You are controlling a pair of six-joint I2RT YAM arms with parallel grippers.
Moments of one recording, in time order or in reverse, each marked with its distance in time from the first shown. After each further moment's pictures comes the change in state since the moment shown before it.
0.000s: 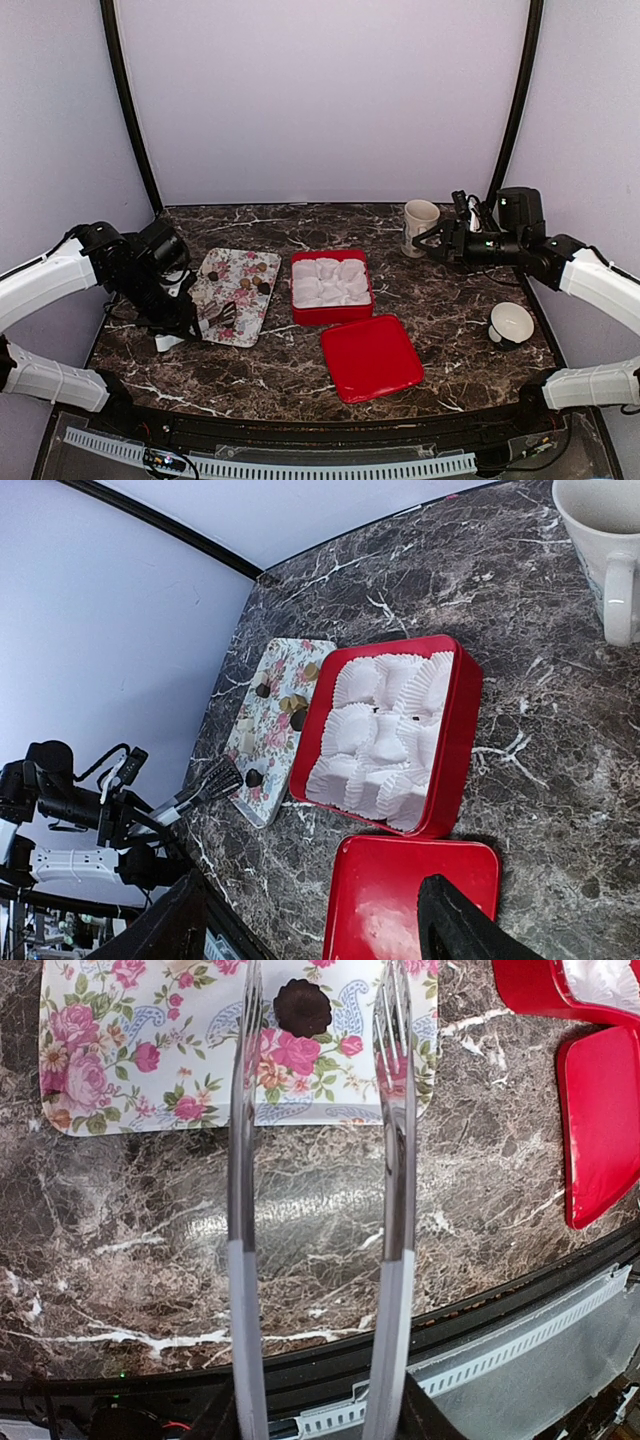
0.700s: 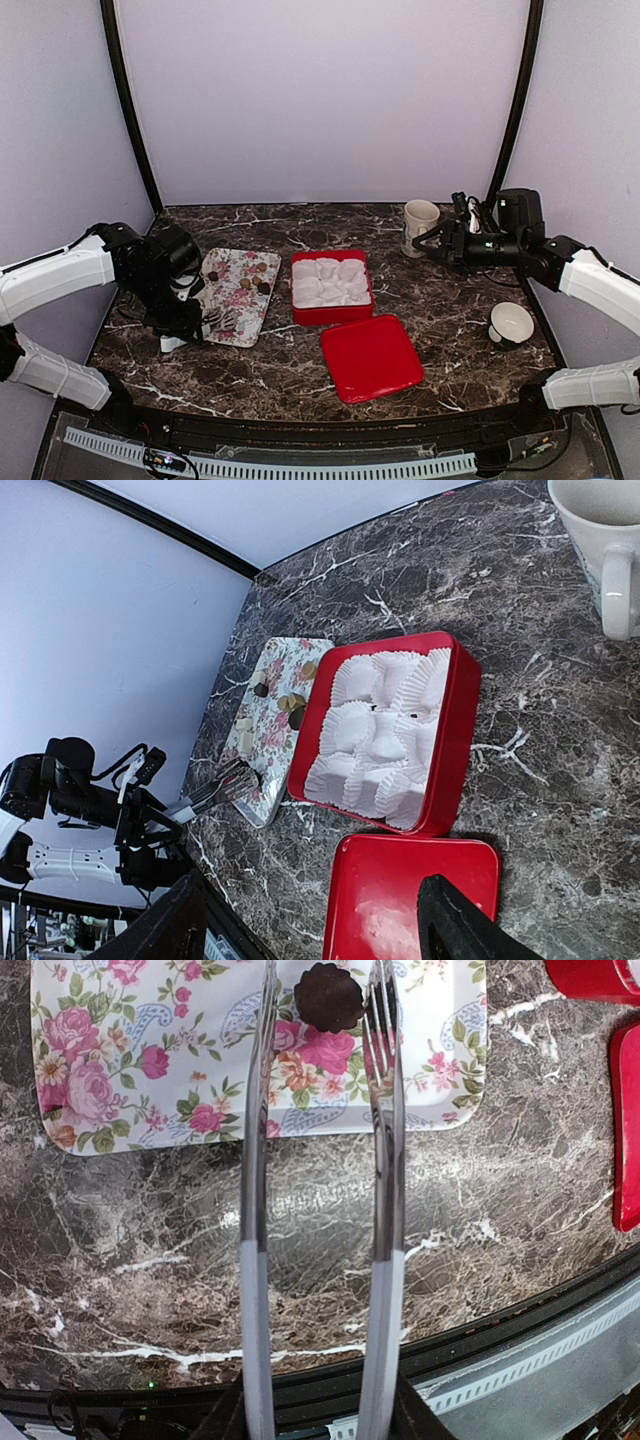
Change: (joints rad) left arm 0.000 0.105 -0.008 0.019 -0.045 0.066; right arm 0.000 0.000 -0.009 0.008 0.001 0.009
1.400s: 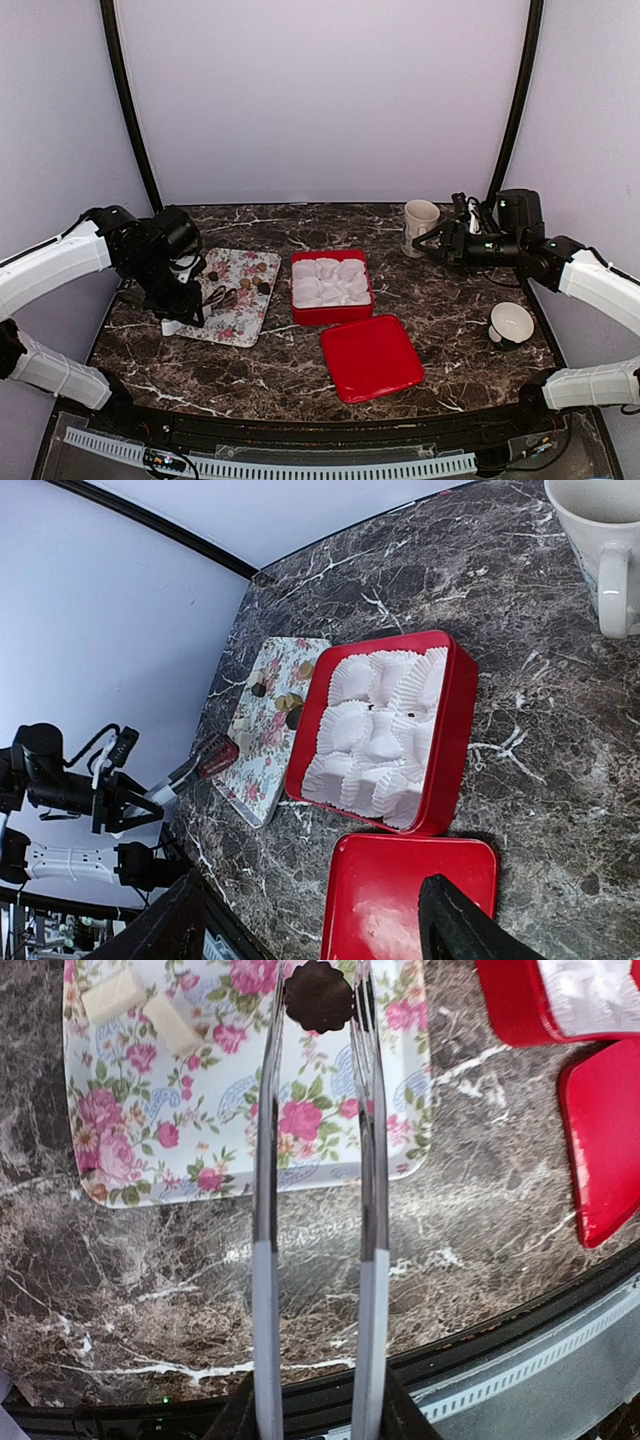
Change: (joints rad) left arm 0.000 0.021 0.115 -0.030 -0.042 0.033; right arm 0.000 0.000 -0.004 -0.002 0.005 0.001
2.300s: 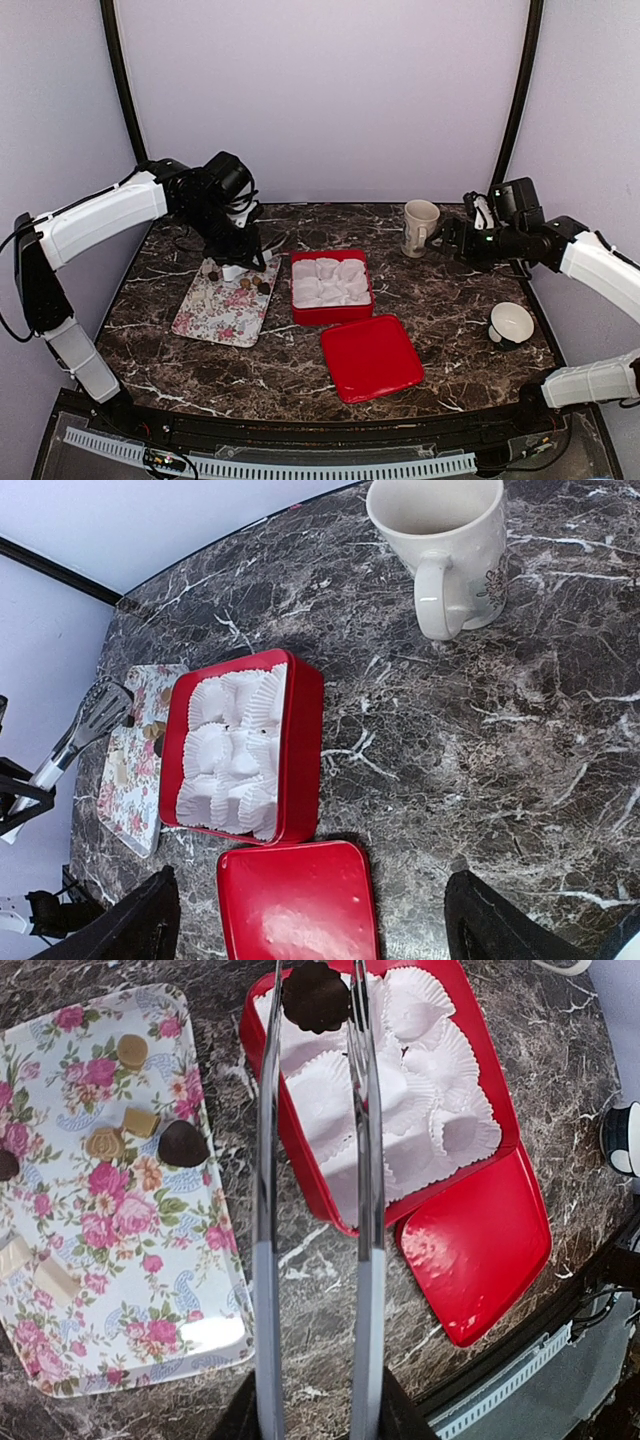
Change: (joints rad) left arm -0.041 0.394 0.484 0.137 0.085 0.040; right arm -0.020 0.058 0.142 -0.289 0.294 -0.106
